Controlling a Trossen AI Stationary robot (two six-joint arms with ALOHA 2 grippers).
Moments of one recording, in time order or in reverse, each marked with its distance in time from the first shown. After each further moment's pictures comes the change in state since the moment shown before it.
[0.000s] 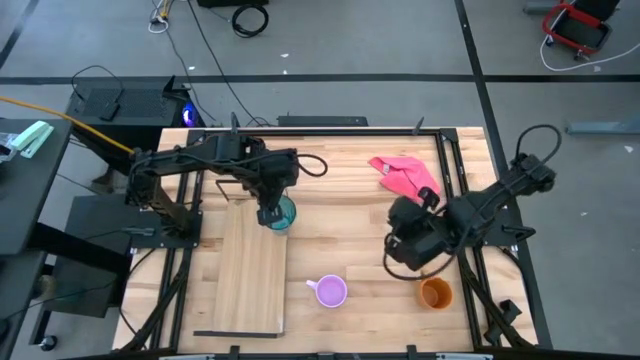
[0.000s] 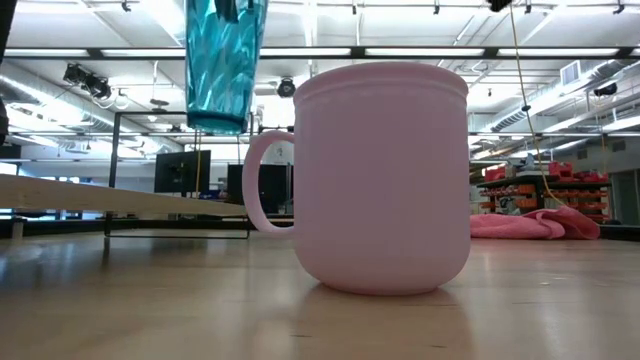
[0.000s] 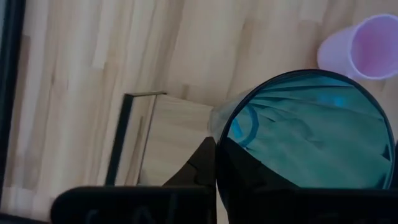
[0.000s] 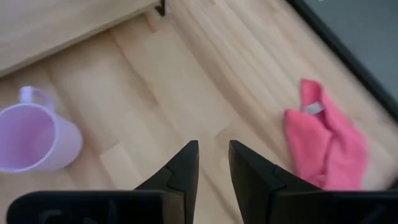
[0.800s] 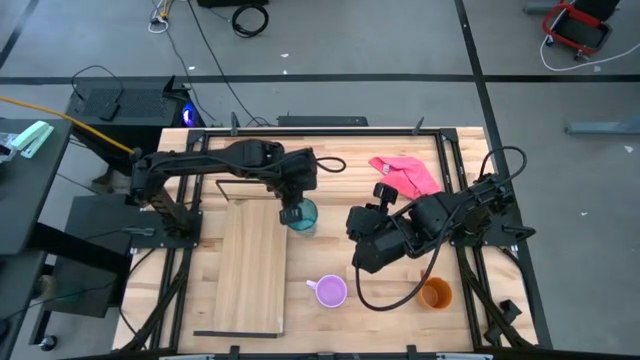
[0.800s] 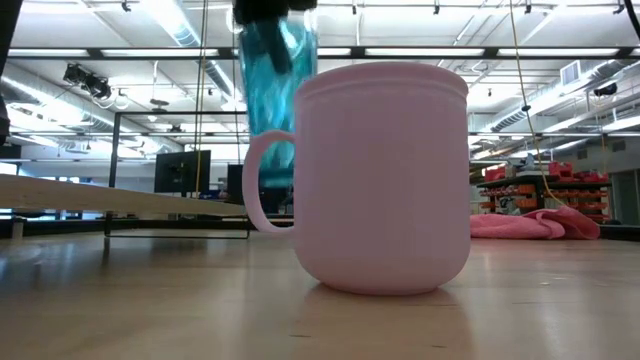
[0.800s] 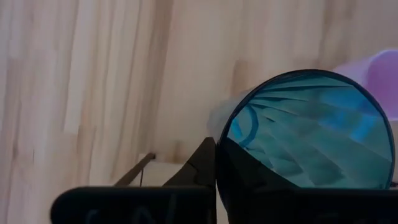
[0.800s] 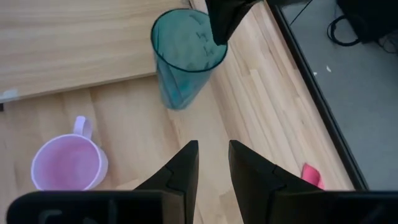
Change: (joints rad) left arm 0.063 0.024 -0.251 0.401 0.090 0.158; right arm -0.090 0.404 0.681 -0.120 0.000 -0.471
